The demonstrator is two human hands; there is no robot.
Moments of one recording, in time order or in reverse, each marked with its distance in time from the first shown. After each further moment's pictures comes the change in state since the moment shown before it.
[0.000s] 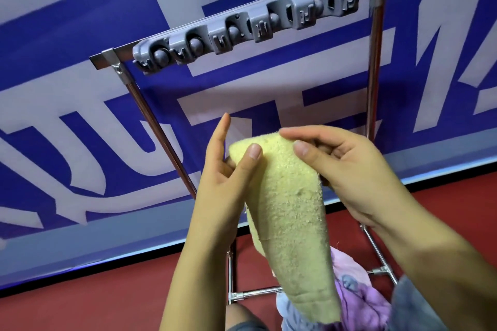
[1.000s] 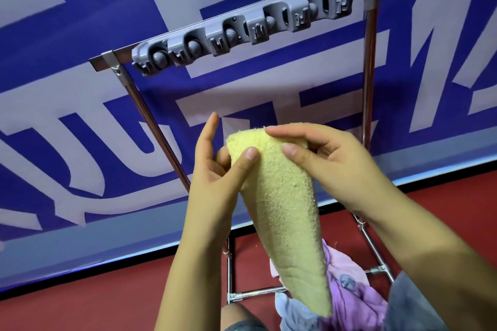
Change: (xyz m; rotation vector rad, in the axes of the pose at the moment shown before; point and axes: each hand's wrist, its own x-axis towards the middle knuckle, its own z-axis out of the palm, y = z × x) left_hand -0.003 0.004 0.000 -0.020 0.042 0.060; right_hand 0.004 0.001 -0.002 -0.130 -0.110 -0.125
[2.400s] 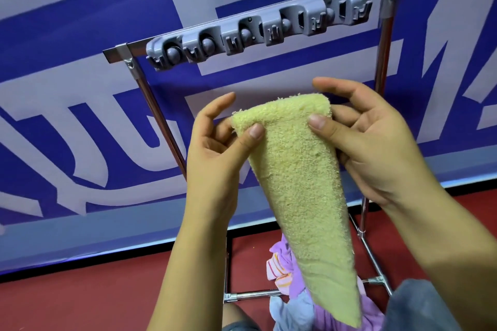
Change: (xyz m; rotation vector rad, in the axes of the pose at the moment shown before) left_hand 0.018 0.015 0.003 -0.144 0.008 0.191; right_hand 0.014 -0.027 -0.006 0.281 0.152 -0.001
